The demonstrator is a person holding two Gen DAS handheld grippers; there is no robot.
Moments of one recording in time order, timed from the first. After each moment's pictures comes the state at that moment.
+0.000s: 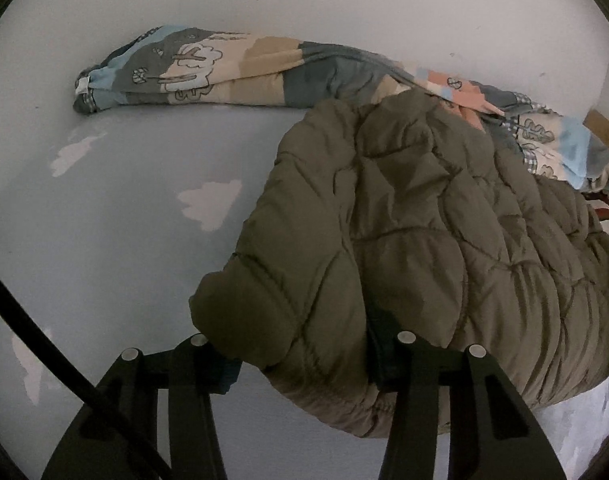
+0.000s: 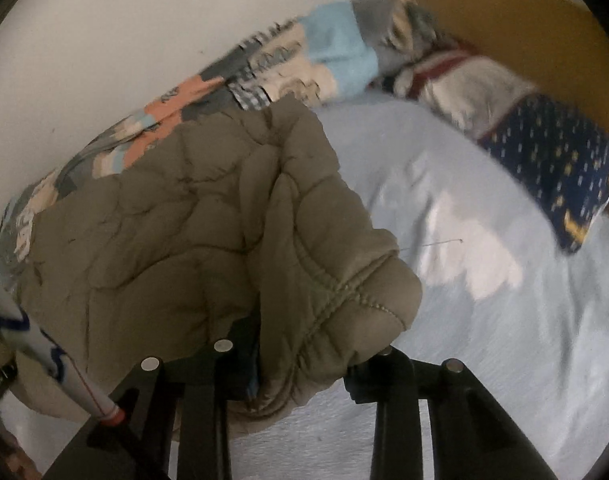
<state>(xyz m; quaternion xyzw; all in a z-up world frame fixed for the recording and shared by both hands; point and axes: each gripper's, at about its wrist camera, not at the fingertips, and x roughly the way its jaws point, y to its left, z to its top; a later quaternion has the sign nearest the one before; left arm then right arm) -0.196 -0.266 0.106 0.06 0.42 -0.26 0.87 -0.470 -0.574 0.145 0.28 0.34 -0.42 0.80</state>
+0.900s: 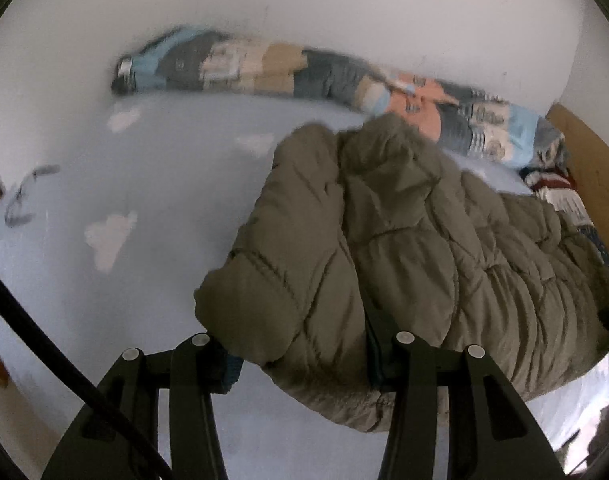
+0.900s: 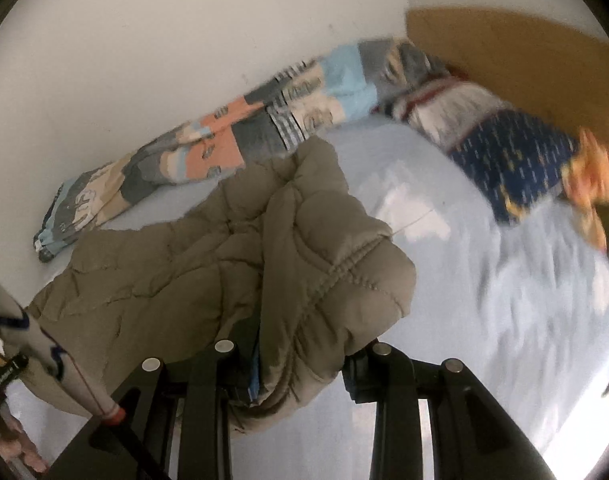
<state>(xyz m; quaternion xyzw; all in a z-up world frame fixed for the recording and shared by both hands) -0.357 -0.111 0.141 0.04 0.44 -0.29 0.85 -0.611 -0.440 0.216 0.28 0.31 -0.37 0.83</state>
